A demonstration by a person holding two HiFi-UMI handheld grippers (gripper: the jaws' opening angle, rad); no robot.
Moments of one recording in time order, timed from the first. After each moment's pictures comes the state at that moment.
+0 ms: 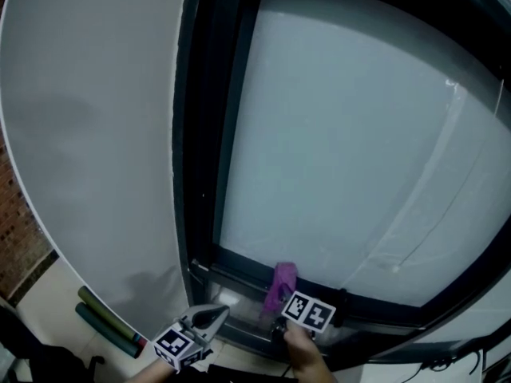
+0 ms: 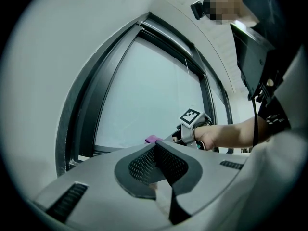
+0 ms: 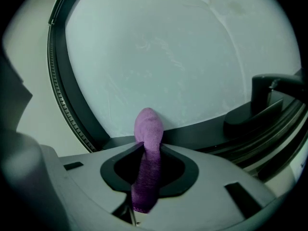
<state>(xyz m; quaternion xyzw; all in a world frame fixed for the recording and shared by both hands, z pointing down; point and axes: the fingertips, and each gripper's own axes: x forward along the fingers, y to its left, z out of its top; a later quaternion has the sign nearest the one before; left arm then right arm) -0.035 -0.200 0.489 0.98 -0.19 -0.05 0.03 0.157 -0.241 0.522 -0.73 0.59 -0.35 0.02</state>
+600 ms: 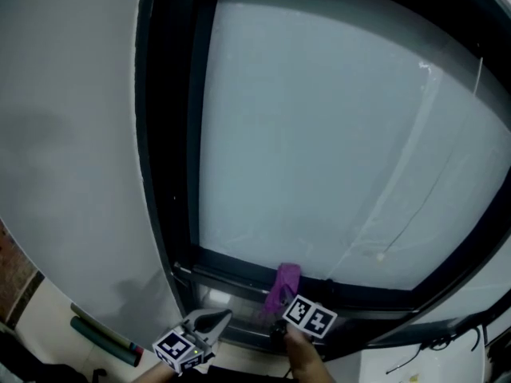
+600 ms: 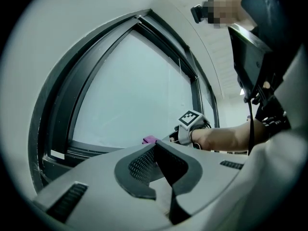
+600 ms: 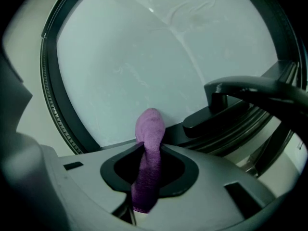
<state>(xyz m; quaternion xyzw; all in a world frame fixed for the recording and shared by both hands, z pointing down) 0.001 -0.181 0.491 0.99 -0.11 -0.05 0.04 0.193 -0.202 0.524 -0.77 0.54 -0.34 0.07</state>
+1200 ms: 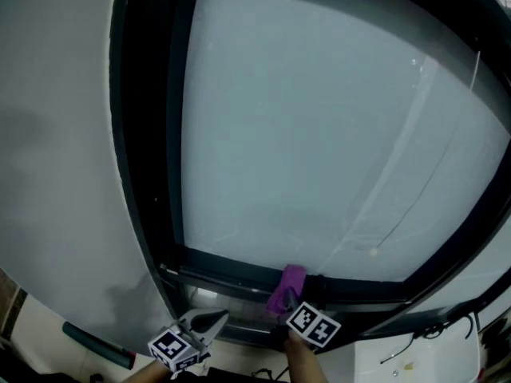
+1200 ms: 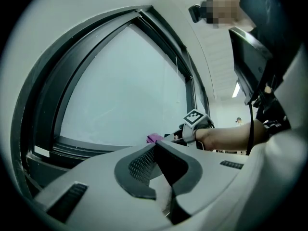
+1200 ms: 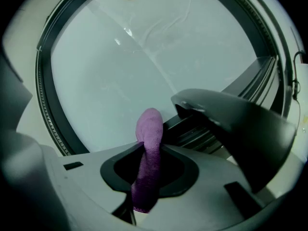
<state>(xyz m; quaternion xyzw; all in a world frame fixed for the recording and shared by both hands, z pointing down) 0.018 -0.181 0.498 1.00 -0.06 -0.05 0.05 0.218 -0.167 0.520 -0.79 0.50 -0.32 0.13</state>
